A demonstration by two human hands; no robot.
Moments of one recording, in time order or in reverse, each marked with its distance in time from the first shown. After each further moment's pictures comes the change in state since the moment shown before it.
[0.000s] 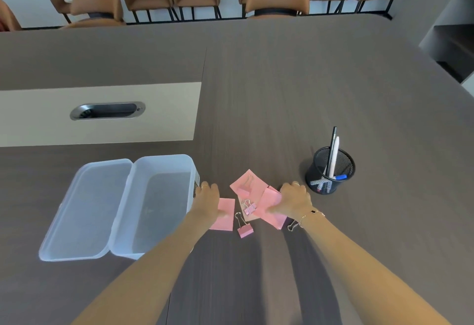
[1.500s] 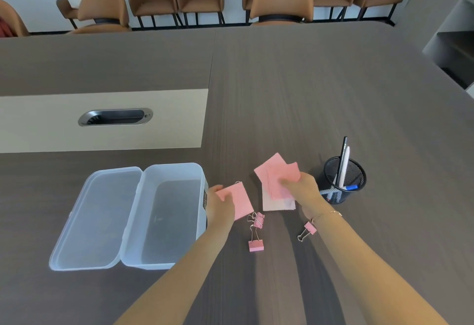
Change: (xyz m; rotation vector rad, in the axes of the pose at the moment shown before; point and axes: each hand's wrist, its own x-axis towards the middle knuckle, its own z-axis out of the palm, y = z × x) left_hand -0.022 0.022 -0.021 -1.286 0.213 -0.387; right_hand 0.004 -0.022 -0.039 1.107 0.117 0.154
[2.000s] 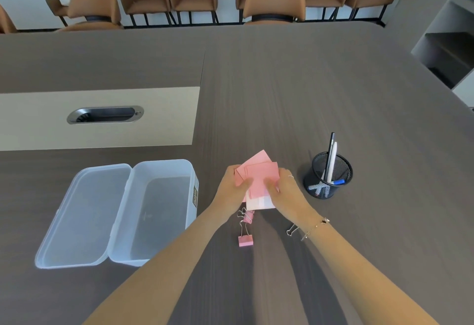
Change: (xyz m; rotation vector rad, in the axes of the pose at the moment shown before) left_hand -0.007 0.028 0.024 0.067 -0.389 0.285; right_hand -0.020 0.020 -0.003 -0.428 -0.118 -0.438
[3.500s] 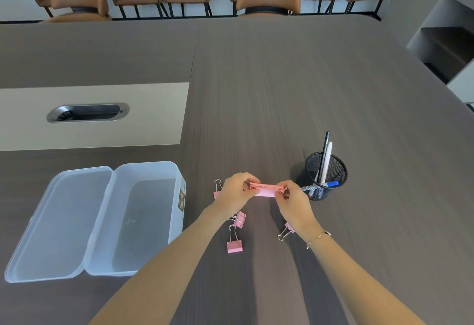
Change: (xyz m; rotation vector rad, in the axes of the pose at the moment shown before) left_hand 0.038 -0.020 0.031 0.390 -0.146 0.180; right_hand 0.000 0.044 -0.009 0.055 0.127 0.152
